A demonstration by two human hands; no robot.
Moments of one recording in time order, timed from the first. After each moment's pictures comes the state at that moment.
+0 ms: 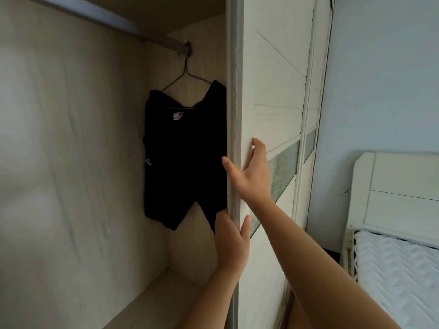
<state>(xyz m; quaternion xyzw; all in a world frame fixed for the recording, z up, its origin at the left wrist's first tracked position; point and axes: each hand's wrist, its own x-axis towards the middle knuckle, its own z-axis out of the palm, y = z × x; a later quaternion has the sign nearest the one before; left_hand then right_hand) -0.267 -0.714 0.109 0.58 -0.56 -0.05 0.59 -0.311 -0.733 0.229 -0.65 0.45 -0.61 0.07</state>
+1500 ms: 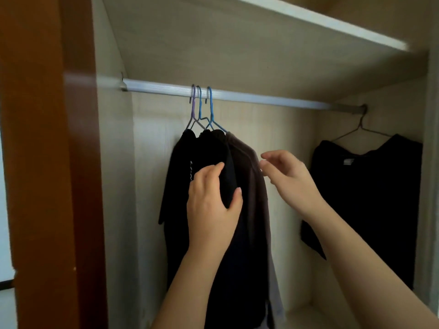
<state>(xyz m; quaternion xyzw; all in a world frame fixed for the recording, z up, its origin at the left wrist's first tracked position) 0.017 -0.323 0.292 0.60 -0.46 0.32 0.57 -0.084 -0.425 0.341 -0.77 0.13 -0.54 0.31</state>
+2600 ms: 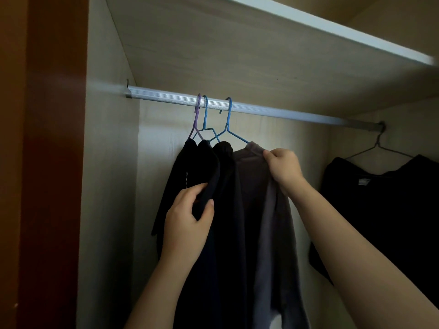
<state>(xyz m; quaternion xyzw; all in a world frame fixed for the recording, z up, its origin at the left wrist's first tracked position) 0.058 -0.330 0.293 0.59 -0.44 0.23 0.64 -0.018 -0.506 0.395 -0.76 0.25 -0.54 0.26</state>
